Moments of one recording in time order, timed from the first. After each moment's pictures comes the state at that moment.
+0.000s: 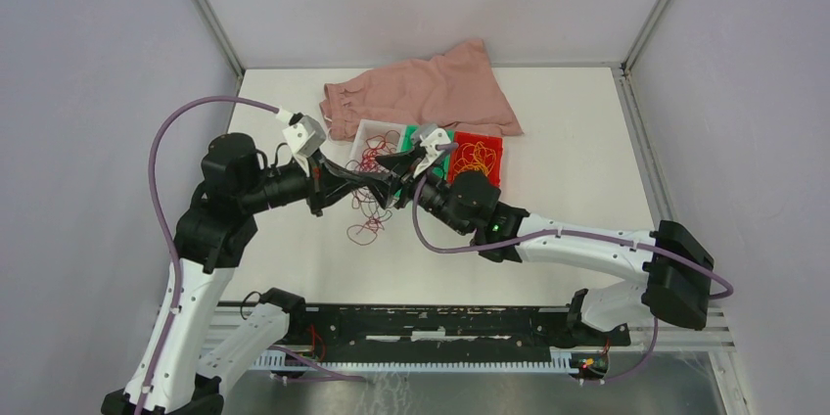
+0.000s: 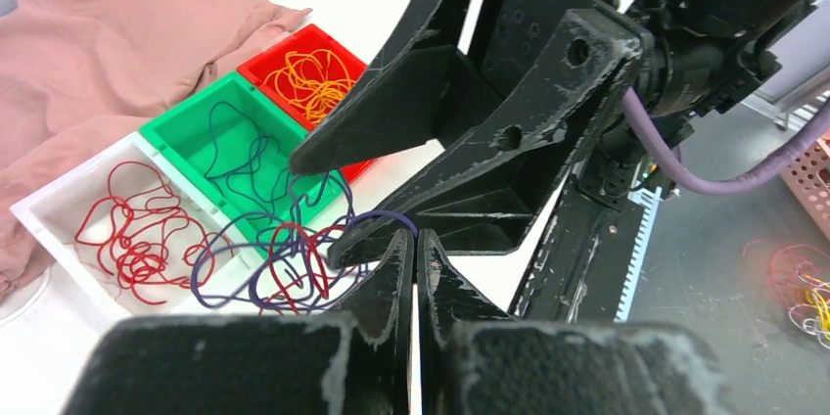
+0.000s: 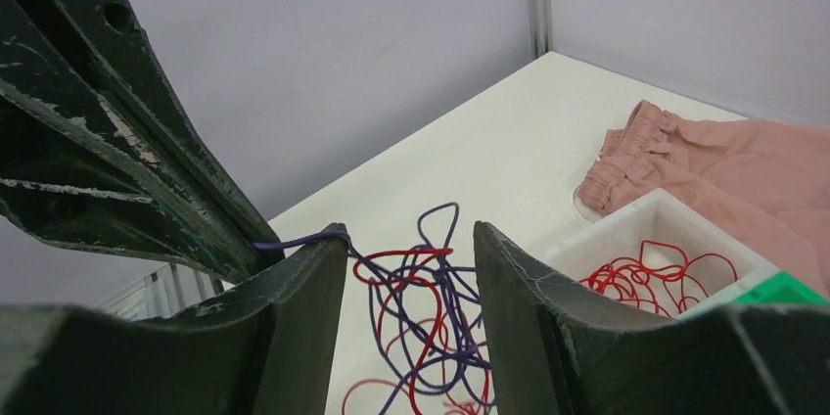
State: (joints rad) left arm -0.31 0.78 1.15 -0.65 0.76 0.03; right arm 1.14 1.39 0.96 0.59 0.21 0.20
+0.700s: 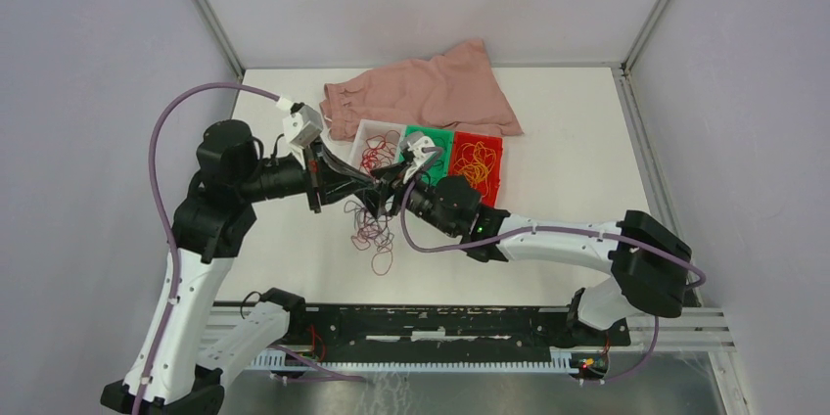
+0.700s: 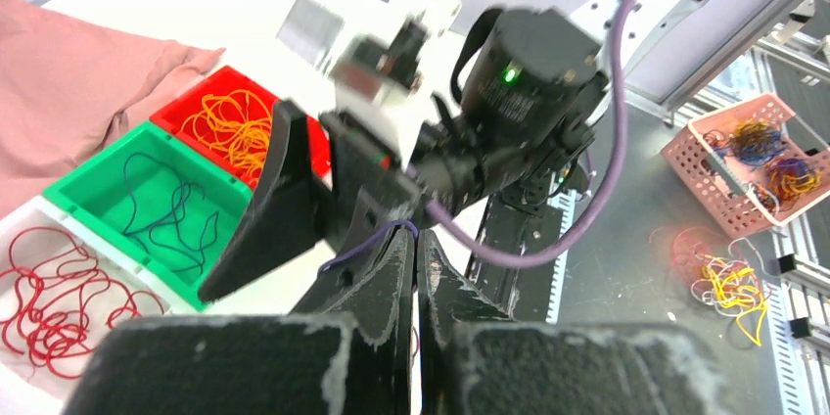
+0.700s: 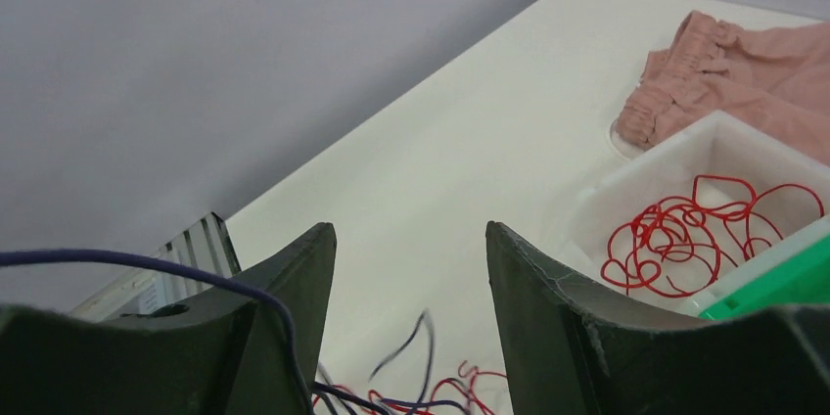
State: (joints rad) left arm -0.31 0.83 1.21 -0.63 0.94 -0.04; right arm 1.12 1.49 0.92 0.67 0.16 0.32
